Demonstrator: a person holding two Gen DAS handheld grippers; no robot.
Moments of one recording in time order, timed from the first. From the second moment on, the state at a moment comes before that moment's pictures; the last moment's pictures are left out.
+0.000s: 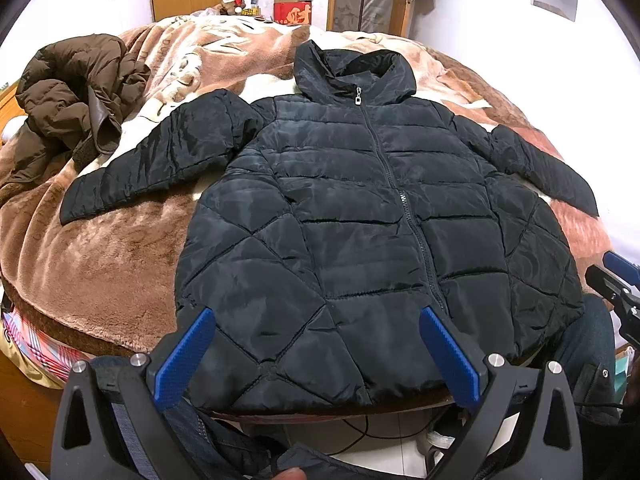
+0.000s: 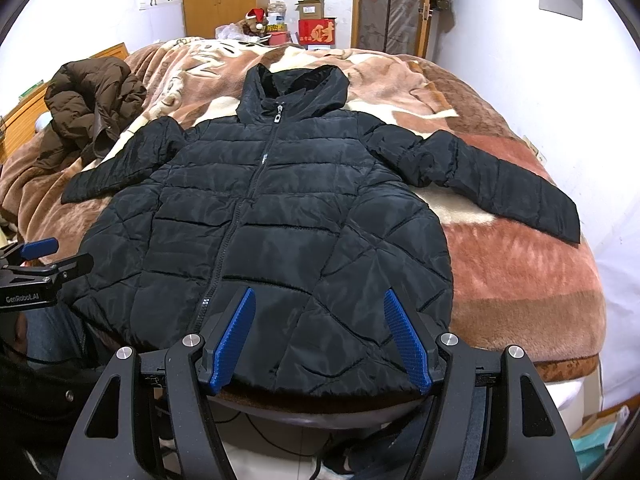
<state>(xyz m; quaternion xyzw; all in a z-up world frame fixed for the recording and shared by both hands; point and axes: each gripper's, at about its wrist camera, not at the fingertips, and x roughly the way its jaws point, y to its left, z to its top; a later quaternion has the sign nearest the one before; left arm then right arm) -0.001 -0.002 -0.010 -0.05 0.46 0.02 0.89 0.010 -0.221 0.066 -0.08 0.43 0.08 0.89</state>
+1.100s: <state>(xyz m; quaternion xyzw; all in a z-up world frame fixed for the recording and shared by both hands) -0.001 -0.005 -0.013 -0.05 0.46 0.02 0.89 0.013 -0.223 0.065 -0.08 0.44 0.08 0.89</state>
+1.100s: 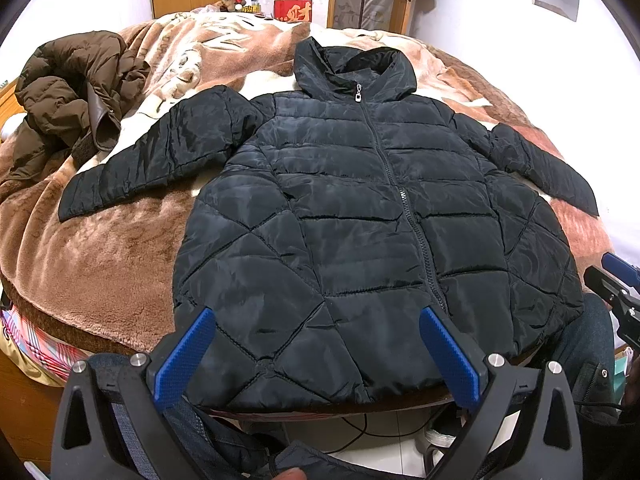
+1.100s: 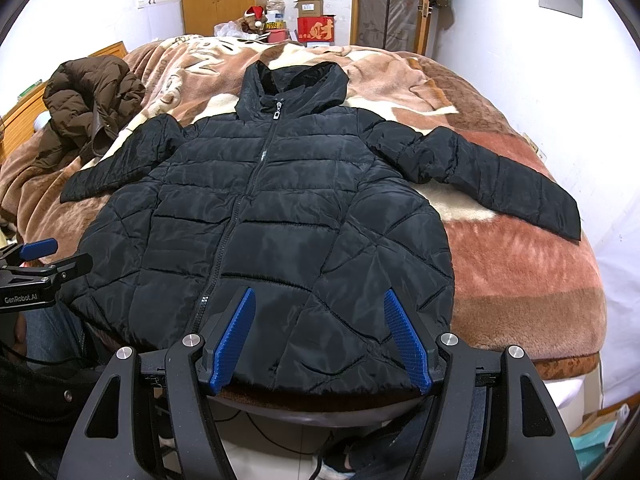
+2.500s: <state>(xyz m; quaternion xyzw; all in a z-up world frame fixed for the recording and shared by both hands) 0.028 0.013 -0.027 -0.05 0.47 0.03 0.88 0.048 -0.218 0.054 -0.06 0.45 0.09 0.89</state>
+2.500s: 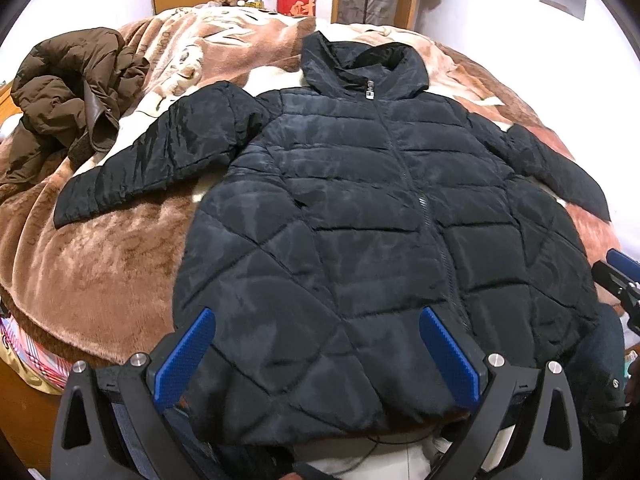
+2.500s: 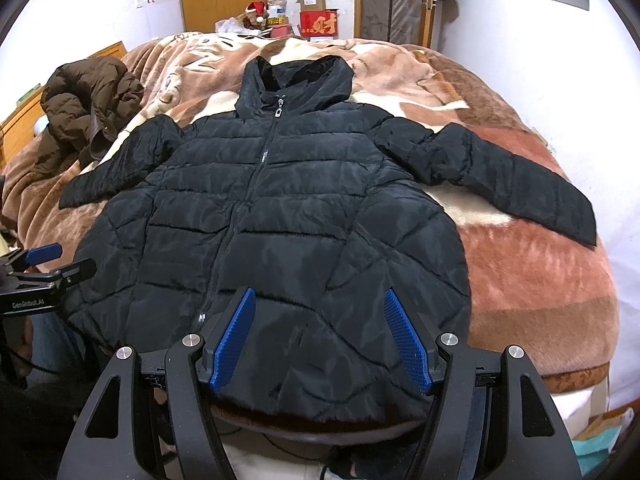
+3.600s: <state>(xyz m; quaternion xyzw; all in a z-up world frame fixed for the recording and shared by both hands) 0.160 0.297 -0.127 -0.24 0.45 0.25 0.83 0.228 -0.128 -0.015 -0.15 0.48 0.14 0.85</state>
